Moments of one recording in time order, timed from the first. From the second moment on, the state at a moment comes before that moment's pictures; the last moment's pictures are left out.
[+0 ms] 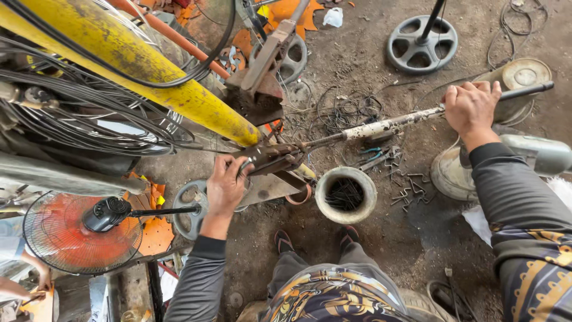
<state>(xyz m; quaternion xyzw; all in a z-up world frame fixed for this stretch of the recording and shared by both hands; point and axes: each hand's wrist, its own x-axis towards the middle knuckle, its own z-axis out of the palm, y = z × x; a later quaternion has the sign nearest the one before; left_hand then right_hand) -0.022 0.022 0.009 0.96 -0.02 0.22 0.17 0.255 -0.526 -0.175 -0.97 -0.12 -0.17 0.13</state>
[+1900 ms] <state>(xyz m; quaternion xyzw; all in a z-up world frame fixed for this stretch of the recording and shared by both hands) 0.008 0.047 0.002 0.96 -0.12 0.14 0.21 0.116 -0.571 -0.165 -1.00 -0.01 -0.01 0.06</state>
